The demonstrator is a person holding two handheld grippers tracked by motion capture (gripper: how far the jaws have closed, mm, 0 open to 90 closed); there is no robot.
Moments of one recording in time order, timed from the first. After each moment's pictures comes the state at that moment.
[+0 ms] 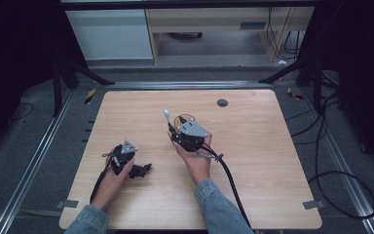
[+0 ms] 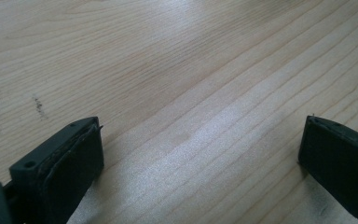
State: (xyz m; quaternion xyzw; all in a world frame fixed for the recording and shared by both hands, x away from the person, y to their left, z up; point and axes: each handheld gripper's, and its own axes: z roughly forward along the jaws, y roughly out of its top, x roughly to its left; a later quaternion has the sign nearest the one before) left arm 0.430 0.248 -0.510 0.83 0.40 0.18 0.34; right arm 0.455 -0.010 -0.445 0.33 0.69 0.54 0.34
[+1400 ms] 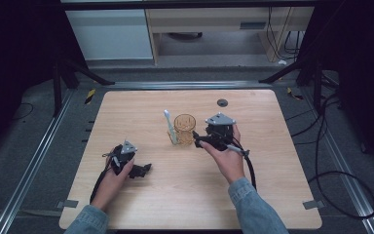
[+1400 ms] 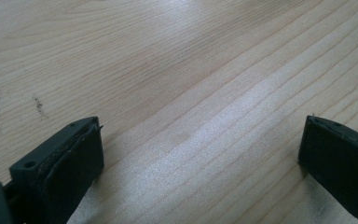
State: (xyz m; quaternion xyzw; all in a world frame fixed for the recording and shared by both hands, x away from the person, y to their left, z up) left arm 0.430 0.248 -0.510 0.83 0.40 0.18 0.34; right arm 0.452 -0.094 -0.418 0.41 0.75 0.43 0.29
